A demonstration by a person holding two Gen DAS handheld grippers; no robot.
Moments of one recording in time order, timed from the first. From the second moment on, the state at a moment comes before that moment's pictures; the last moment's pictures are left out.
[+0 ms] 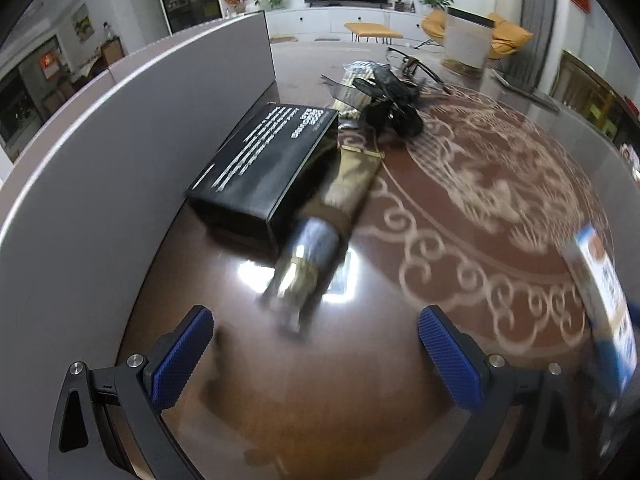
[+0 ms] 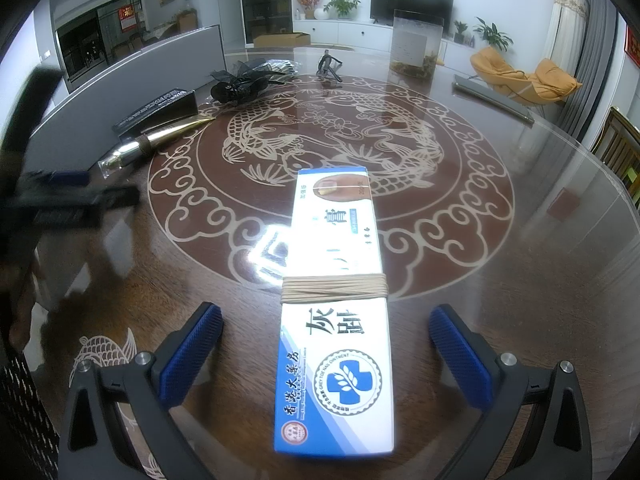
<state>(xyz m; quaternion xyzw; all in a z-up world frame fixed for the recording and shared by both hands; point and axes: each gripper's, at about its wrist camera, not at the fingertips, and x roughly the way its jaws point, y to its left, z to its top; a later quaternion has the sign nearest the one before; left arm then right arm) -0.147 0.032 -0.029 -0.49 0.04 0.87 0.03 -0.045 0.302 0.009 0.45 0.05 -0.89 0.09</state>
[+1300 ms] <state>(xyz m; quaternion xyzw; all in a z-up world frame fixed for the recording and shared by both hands) -0.059 0.012 -0.022 -0.45 0.00 0.89 0.11 -0.045 0.302 0.009 0.45 0.05 -0.89 0.09</state>
